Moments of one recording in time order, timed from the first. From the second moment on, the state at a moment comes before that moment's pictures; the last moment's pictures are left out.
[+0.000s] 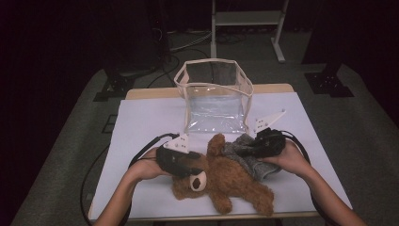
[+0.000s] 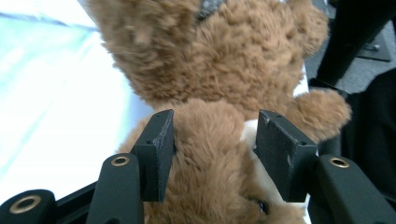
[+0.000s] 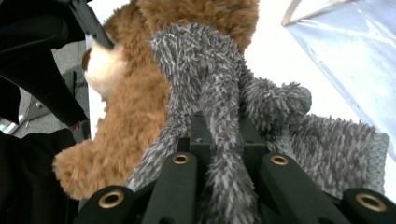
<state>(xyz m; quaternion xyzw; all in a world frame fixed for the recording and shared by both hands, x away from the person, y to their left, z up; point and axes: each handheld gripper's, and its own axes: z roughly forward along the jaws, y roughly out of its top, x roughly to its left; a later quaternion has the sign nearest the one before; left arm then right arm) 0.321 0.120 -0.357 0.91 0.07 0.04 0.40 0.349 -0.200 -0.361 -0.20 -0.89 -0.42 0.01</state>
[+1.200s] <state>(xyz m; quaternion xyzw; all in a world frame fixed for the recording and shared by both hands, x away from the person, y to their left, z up) 0.328 0.070 -0.367 0.92 0.04 0.03 0.39 0.364 -0.159 -0.331 -0.20 -0.89 -0.41 0.00</state>
